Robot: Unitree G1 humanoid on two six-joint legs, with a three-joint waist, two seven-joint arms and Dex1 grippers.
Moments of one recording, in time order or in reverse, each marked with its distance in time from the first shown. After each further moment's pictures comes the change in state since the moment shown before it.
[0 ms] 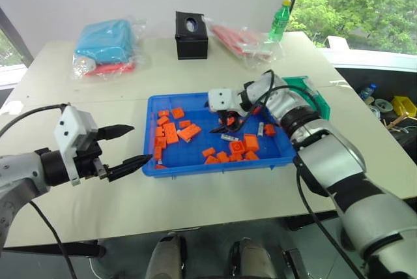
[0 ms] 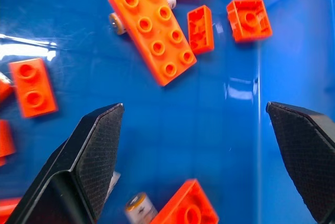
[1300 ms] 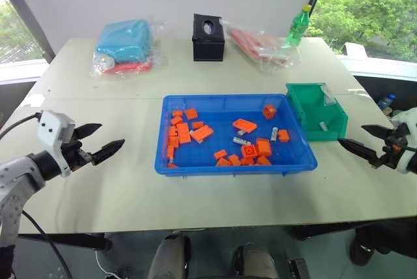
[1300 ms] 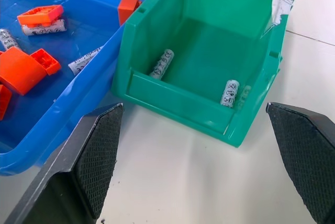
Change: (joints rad) left arm -0.069 -0.102 -0.078 0.368 0.221 -0.189 0.012; right arm 1.223 -0.687 -0.944 -1.175 0.701 0.934 -0.211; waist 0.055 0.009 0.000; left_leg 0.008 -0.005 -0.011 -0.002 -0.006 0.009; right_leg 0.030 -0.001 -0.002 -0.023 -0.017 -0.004
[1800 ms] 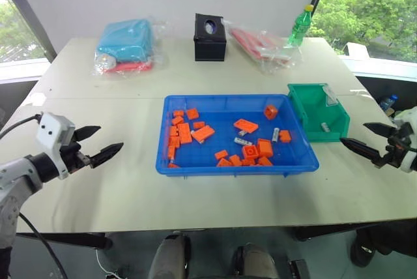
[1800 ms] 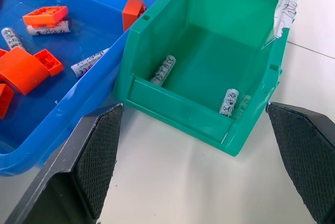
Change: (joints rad) left arm 0.033 0.007 0.002 0.022 0.033 -0.019 -0.019; right arm 0.024 -0.018 -0.010 0.014 -0.006 -0.050 0.023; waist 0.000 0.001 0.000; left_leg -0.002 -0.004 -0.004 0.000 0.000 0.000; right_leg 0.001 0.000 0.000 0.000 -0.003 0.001
